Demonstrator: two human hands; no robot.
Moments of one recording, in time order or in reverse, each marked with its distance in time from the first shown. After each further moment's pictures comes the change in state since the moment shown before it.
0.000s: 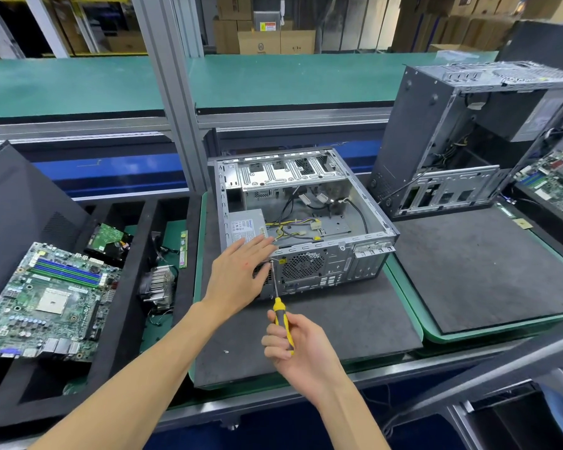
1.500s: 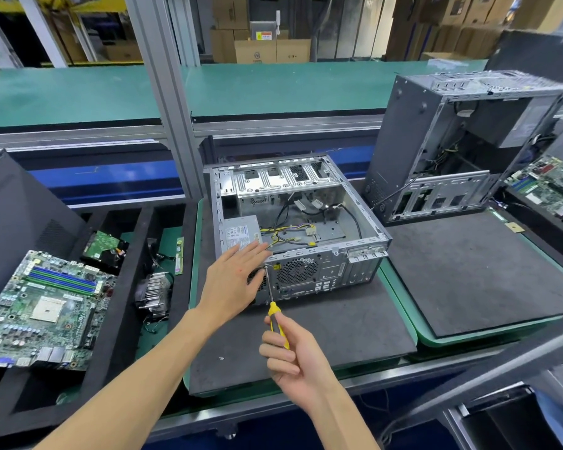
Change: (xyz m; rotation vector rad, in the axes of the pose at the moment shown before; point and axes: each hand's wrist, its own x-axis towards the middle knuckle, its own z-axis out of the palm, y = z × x) left_hand 0.000 0.000 -0.001 -0.010 -0.065 -0.014; right_hand -0.006 0.000 0.005 -0.062 0.005 -0.012
